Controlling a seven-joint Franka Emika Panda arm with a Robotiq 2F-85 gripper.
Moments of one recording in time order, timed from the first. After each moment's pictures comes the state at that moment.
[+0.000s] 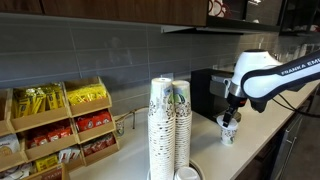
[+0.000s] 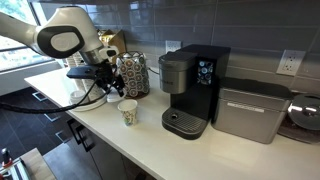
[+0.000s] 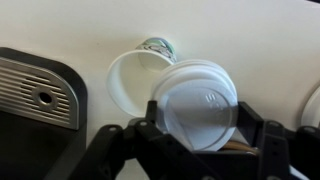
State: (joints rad) arm -0.05 -0.43 -0.07 -2.58 -0.11 2.39 -0.29
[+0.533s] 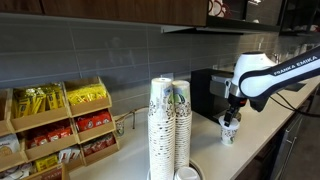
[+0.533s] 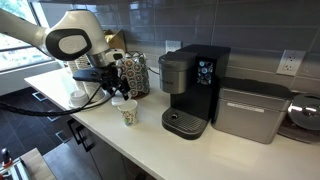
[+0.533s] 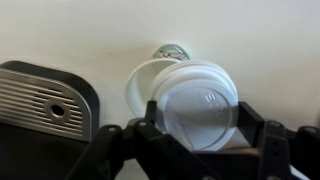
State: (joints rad) arm -0.08 -0.37 -0.09 -2.55 -0.12 2.39 -0.29
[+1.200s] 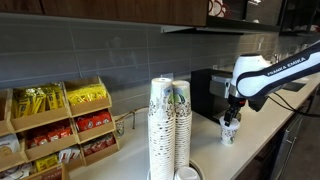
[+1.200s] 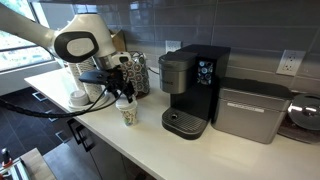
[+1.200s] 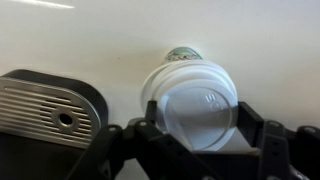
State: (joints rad) arm -0.10 -0.31 -0.10 -2.51 -0.12 2.39 -0.29
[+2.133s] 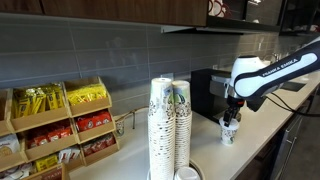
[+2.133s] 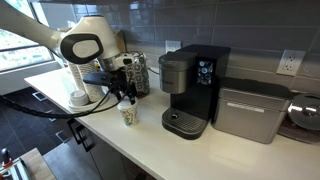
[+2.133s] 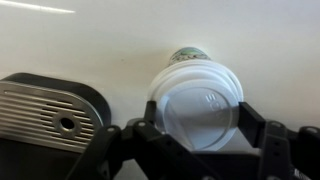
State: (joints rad) arm -0.10 -0.26 -0.11 -2.49 -0.12 2.39 -0.29
